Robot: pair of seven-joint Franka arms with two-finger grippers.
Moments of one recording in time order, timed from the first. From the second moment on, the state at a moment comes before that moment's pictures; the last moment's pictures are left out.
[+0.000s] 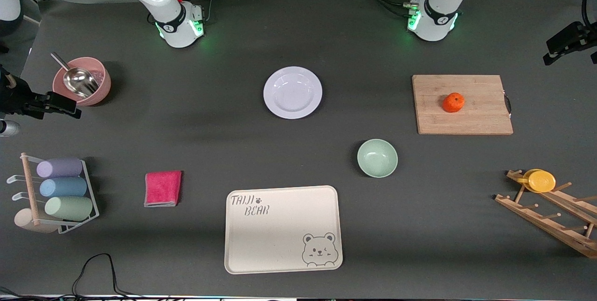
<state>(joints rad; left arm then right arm) 0.35 -0.16 -0.26 -1.65 -0.03 1.48 0.08 0.03 0.05 -0.11 -1.60 0.01 1.59 -0.05</state>
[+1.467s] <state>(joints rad) 0.32 -0.26 -0.27 -2.61 -0.06 2.29 0.08 0.33 -0.35 -0.09 -2.06 0.01 1.68 0.32</state>
